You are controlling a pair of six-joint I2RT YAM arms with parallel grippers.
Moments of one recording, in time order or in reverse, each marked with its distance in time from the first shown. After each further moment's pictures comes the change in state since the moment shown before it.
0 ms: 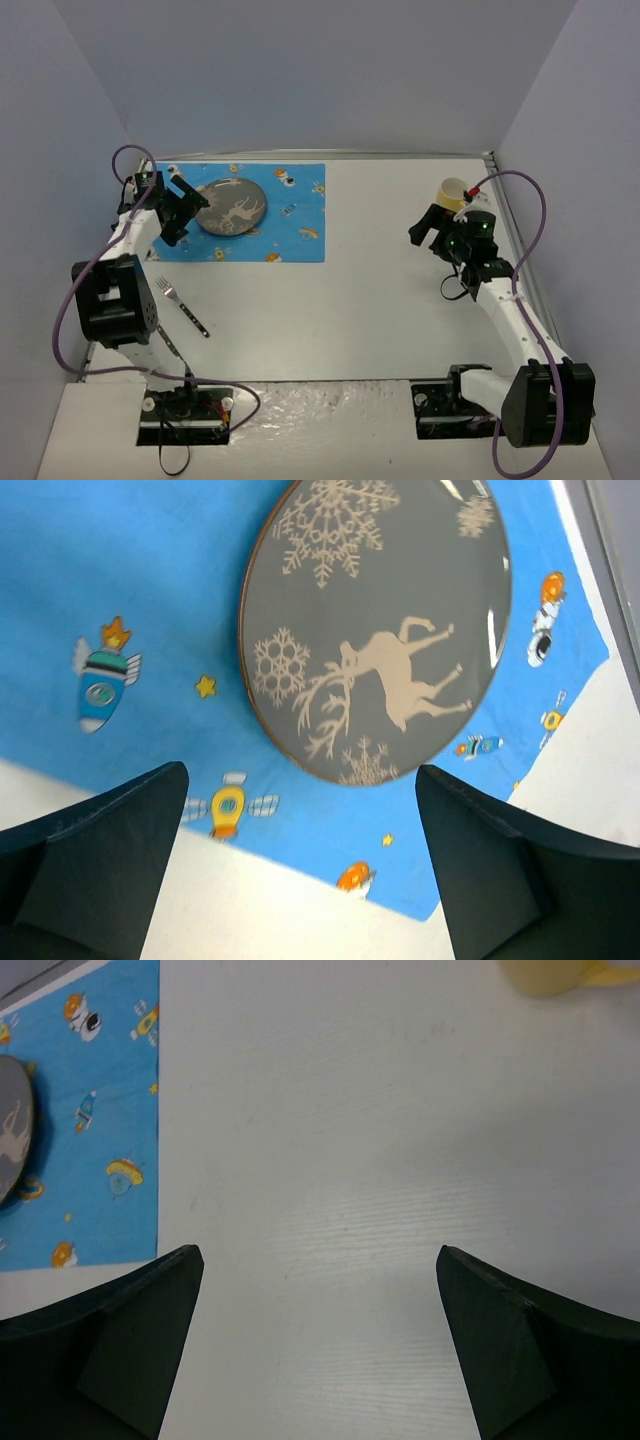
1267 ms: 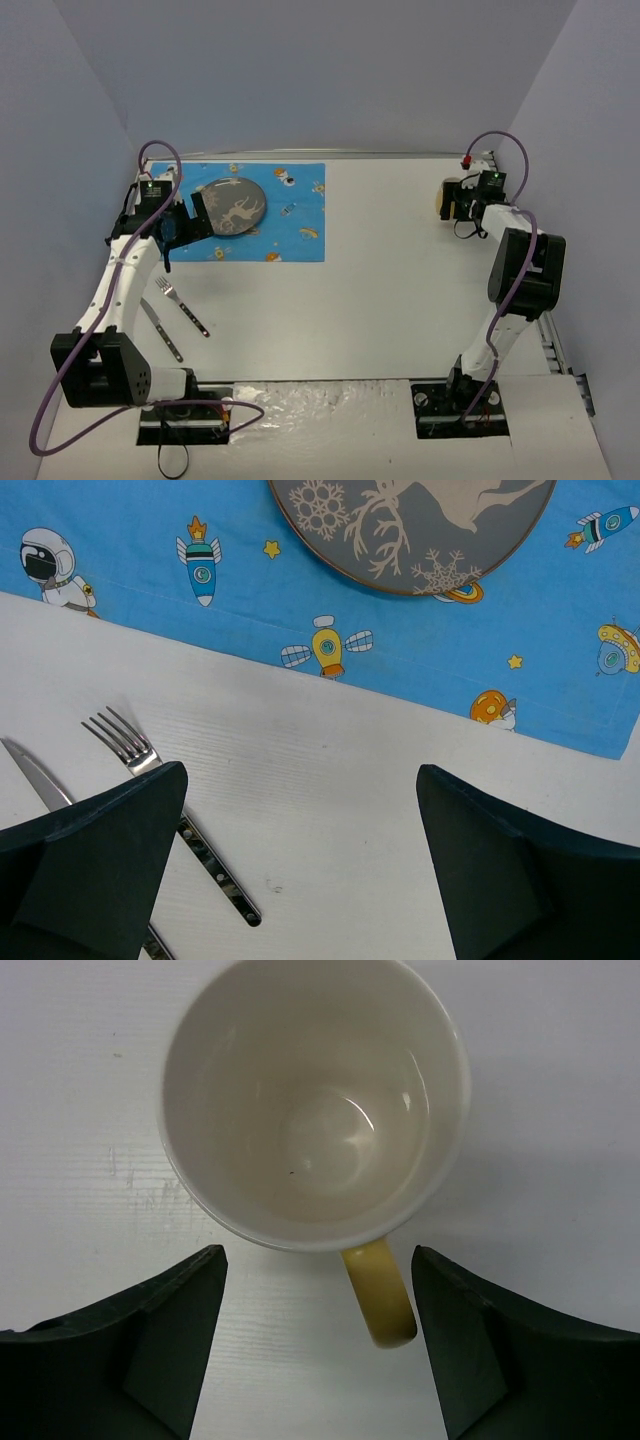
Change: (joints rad) left arm -0.146 -0.404 -0.060 -0.369 -0.183 0.479; right arm -0.229 0.795 0.553 0.019 -0.039 -0.559
